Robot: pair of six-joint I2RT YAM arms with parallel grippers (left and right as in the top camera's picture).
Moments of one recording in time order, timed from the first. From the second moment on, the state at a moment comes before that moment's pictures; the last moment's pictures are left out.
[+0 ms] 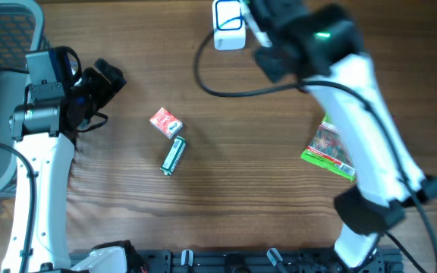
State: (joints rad) left arm 0.13 1.36 1.24 -0.79 0.14 -0.66; right arm 0.53 1.92 2.38 -1.60 0.38 -0.10
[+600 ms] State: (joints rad) left arm 0.13 1.36 1.24 -0.79 0.14 -0.66; right arm 0.27 1.69 1.24 -1.16 0.24 0.20
